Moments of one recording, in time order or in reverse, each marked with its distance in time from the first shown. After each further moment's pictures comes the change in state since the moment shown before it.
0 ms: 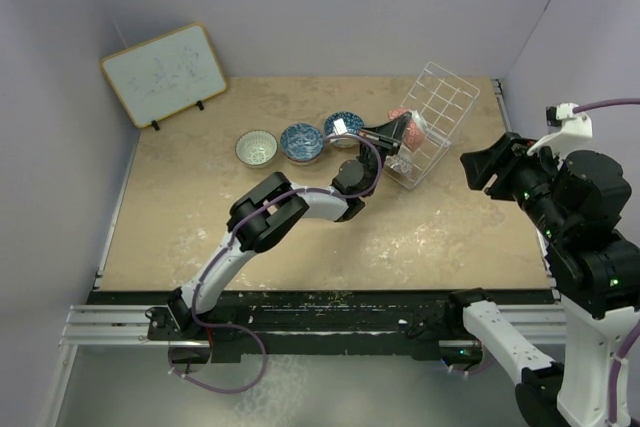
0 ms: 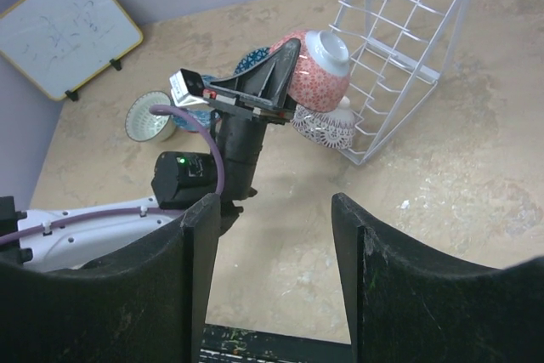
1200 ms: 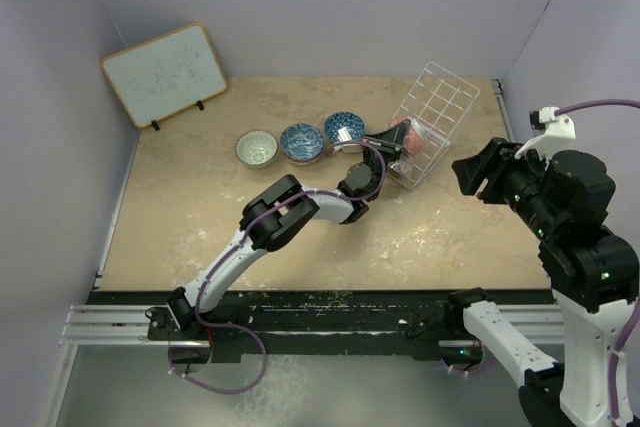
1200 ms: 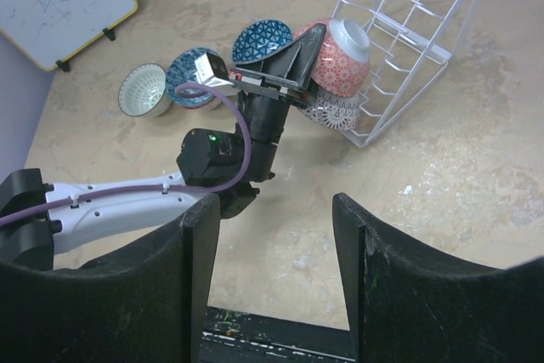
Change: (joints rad) left arm 0.002 0.152 0.128 -0.042 -0.070 -0.047; right arm 0.033 -0.014 -0.068 0.003 -0.013 -0.014
